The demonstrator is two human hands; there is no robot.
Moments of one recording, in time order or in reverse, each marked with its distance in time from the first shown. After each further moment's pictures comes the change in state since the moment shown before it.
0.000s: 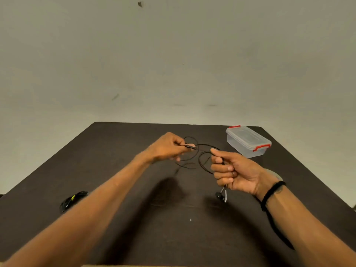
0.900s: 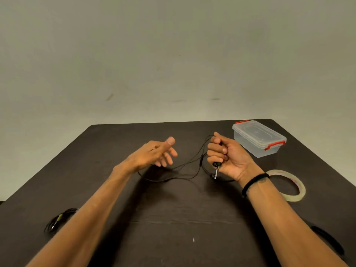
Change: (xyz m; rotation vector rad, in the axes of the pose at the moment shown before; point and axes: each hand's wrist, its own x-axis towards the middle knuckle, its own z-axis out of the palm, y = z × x) left_hand 0.014 -0.062 -0.019 -0.106 -0.017 -0.152; right_hand 0.086 -0.018 -0.035 0.410 -0.058 -0.243
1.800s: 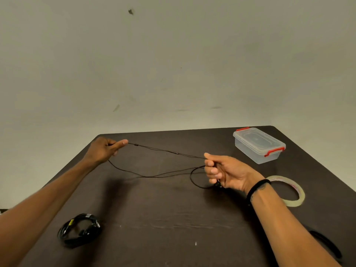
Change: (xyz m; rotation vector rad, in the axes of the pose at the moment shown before) left_hand -0.050 -0.036 -0.116 0.328 0.600 -0.152; right_hand -0.012 0.007 -0.002 -0.482 0.028 0.188
